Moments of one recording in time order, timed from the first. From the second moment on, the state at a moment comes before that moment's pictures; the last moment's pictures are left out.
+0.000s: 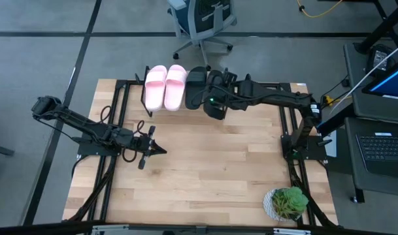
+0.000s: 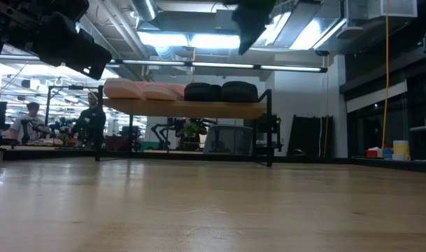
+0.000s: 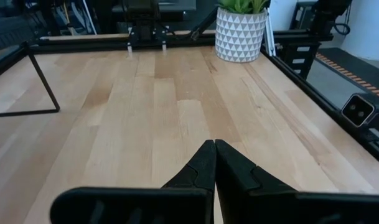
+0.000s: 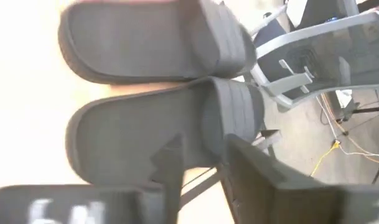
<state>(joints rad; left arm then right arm) -0.29 0.78 0.22 0.29 -0.15 -0.07 -0.12 1.82 1.91 -1.16 0.62 -0.03</state>
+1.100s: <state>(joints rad) -0.29 0.66 0.25 0.36 -0.15 -0.05 0.26 1.31 1.14 -0.39 0.37 -0.03</state>
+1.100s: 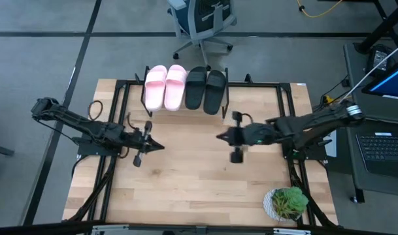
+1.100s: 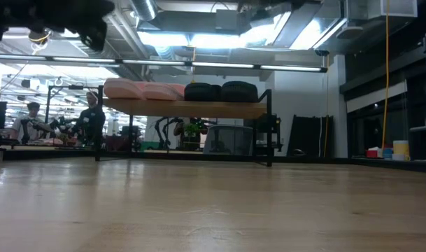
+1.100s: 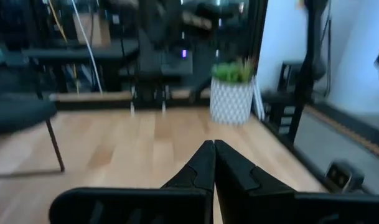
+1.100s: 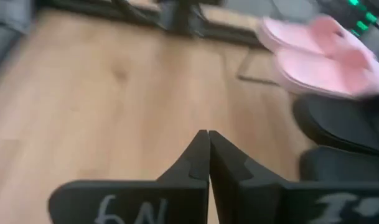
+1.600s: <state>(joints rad) -0.29 0.19 0.25 0.07 -0.30 0.09 0.40 0.83 0.75 -0.23 0.22 -0.08</state>
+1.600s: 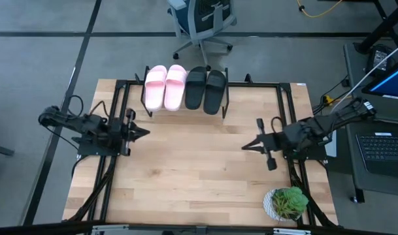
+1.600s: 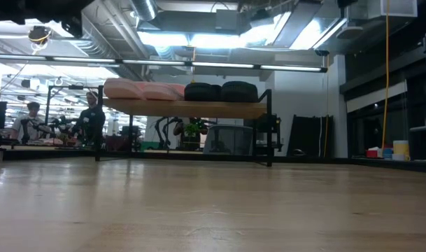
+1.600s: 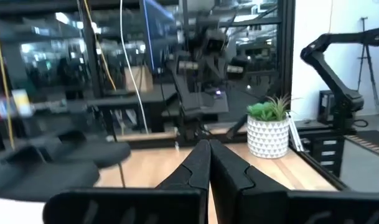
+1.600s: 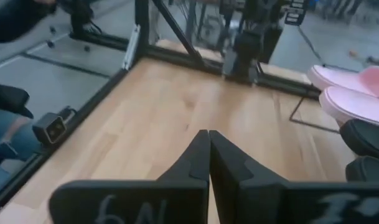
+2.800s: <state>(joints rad) 0.14 0.08 0.02 0.17 0.10 -0.02 0.40 0.38 0.37 -0.11 0.22 -0.06</state>
